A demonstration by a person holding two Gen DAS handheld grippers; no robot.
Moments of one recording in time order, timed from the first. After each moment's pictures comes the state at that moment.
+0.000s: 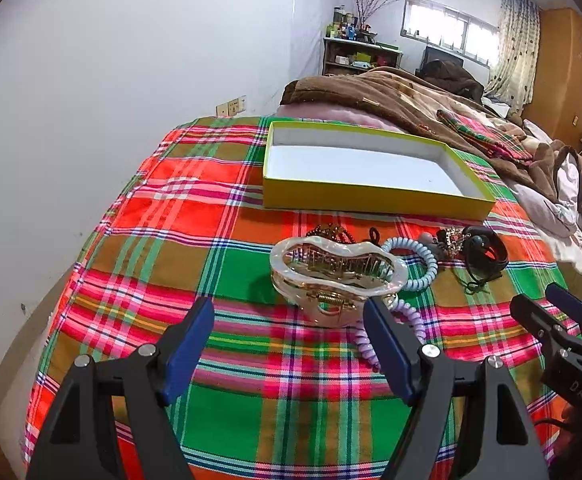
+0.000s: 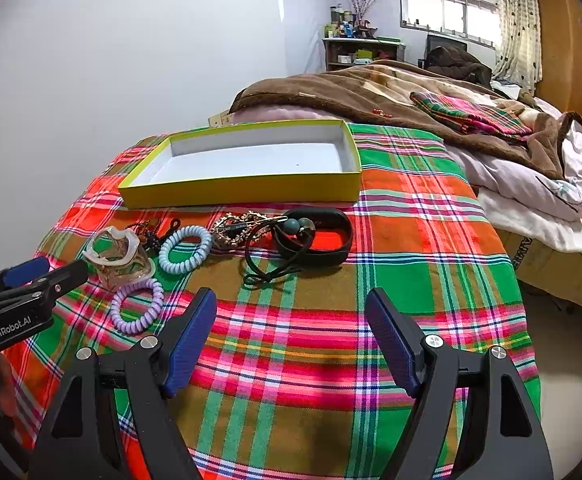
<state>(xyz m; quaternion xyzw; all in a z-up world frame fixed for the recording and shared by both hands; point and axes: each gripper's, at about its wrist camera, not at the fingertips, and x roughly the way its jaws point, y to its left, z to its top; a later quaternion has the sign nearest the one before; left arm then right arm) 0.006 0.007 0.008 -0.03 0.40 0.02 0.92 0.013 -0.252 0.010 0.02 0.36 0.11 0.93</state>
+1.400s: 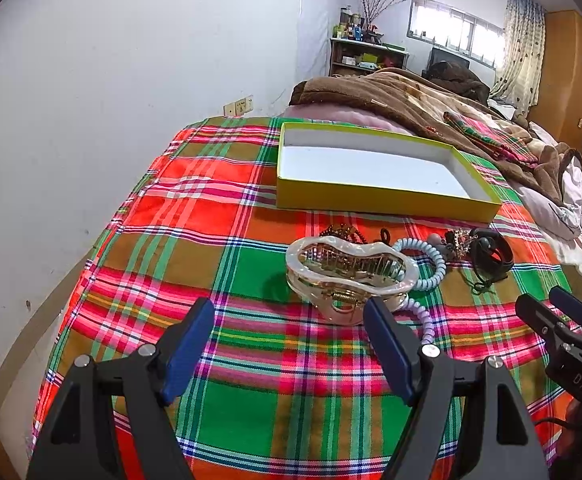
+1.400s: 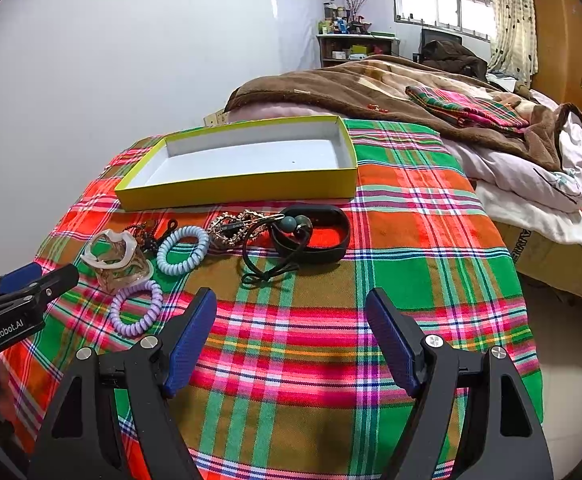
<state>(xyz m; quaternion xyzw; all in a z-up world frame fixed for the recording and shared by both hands) 0.002 0.012 0.010 -0.03 0.40 0.03 0.92 0.013 -0.254 0.010 0.03 0.37 0.10 0.92</state>
